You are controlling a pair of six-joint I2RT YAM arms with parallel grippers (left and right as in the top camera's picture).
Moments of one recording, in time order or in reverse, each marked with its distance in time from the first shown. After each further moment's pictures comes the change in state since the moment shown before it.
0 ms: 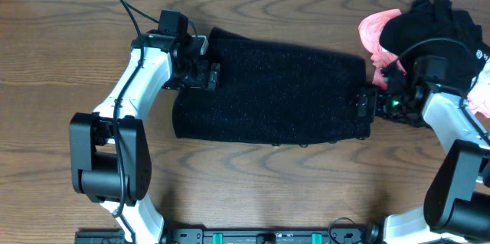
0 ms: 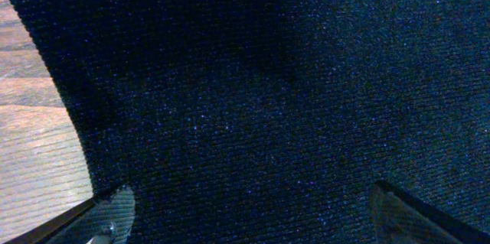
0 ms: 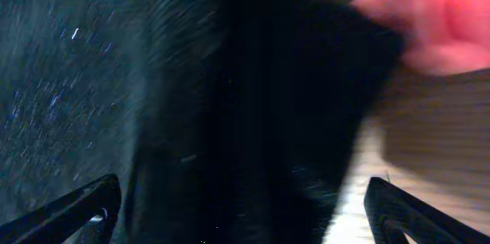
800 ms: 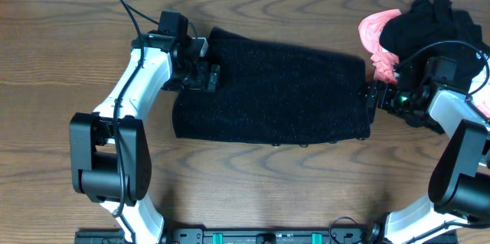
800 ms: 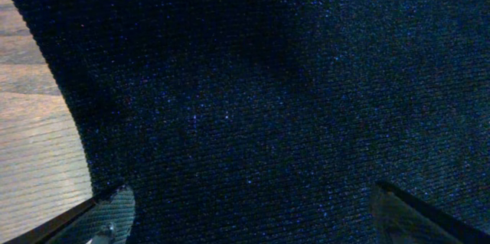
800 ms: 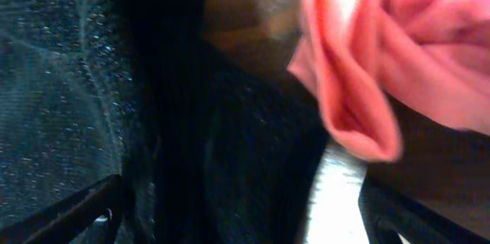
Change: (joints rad) left arm 0.000 0.000 0.000 -0.022 0.000 -0.001; right arm -0.061 0.124 0.018 0.132 -0.084 0.048
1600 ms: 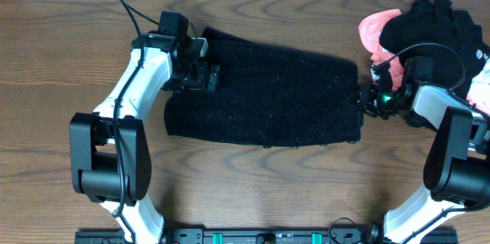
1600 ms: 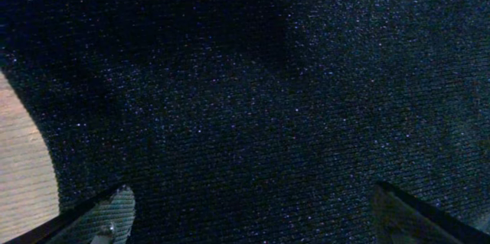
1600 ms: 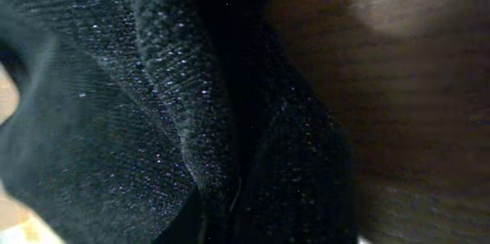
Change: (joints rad) left arm 0.000 0.000 0.000 -0.005 0.000 0.000; right arm 0.076 0.080 0.003 -0.008 -0.173 0.083
